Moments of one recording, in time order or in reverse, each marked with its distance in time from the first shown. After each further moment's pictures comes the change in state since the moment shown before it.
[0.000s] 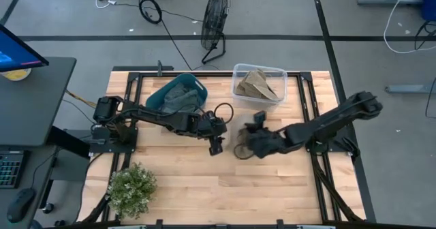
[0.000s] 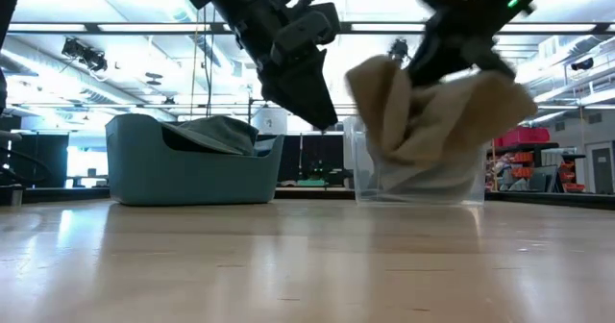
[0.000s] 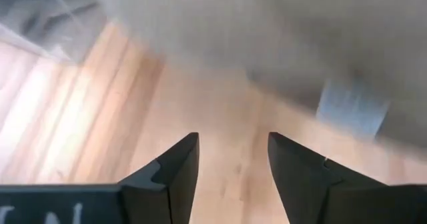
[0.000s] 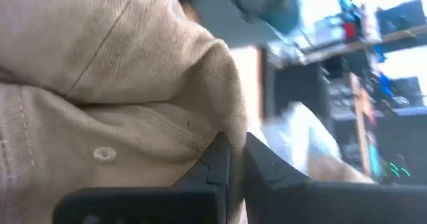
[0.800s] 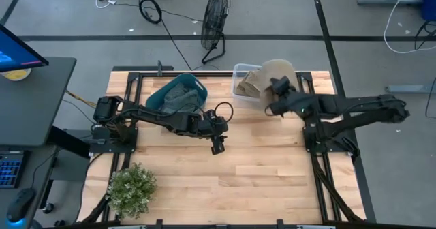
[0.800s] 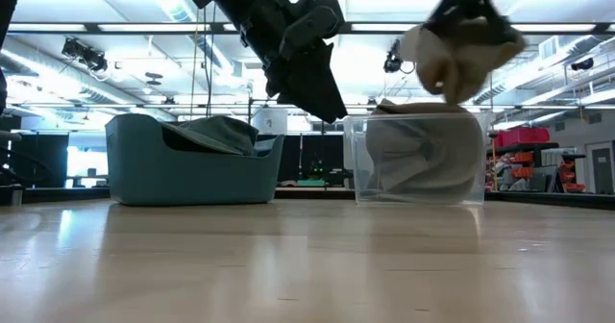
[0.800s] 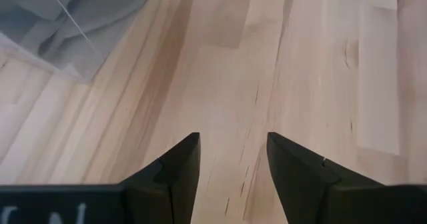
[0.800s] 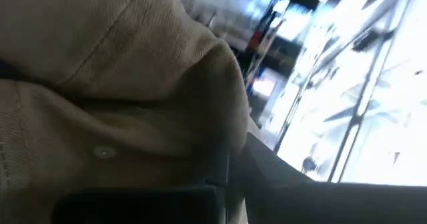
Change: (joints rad) left arm 0.001 0.000 0.000 0.055 -0.042 0.003; right arm -0.296 -0.502 0.000 -0.072 0.198 -1.208
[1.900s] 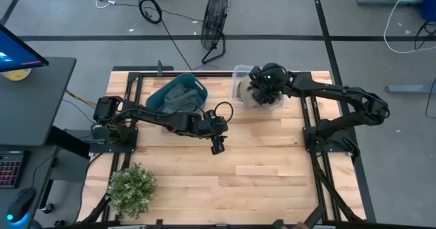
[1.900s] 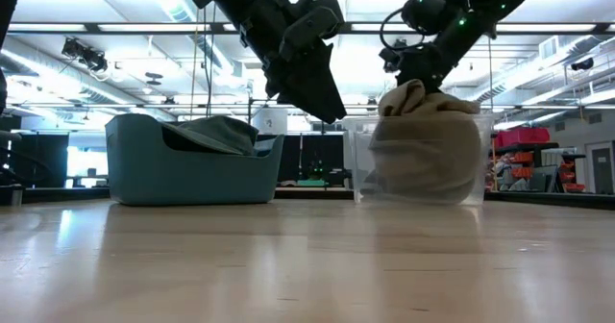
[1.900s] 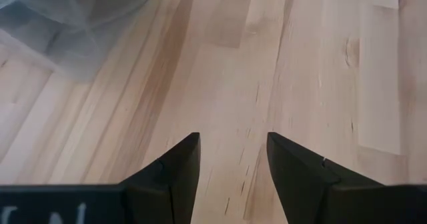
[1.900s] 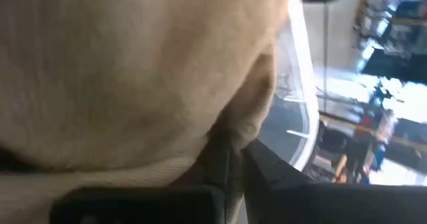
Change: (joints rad) left arm 0.000 0.000 0.000 -0.003 0.000 -0.003; right arm -0.579 0.405 0.005 0.155 -0.904 -0.056
